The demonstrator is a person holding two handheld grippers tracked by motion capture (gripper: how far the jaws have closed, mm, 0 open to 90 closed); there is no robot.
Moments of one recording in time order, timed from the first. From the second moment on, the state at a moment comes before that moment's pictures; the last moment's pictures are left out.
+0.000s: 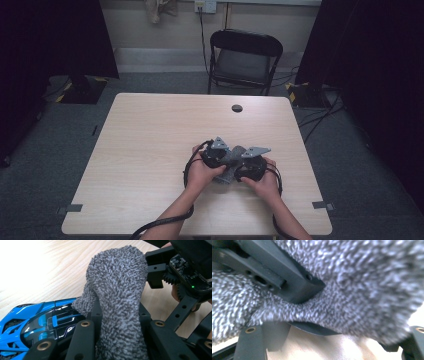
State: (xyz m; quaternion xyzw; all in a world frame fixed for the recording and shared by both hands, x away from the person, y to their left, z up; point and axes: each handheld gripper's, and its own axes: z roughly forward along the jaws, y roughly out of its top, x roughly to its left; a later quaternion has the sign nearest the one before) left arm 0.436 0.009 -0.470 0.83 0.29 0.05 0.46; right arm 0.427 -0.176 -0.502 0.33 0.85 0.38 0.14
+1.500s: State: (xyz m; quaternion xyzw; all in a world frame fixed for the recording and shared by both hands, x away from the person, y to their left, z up) left arm 0.484 0.039 -0.475 0.82 0.35 0.11 0.45; right arm 0.427 -0.176 -0.502 0.33 0.85 0.38 0.14
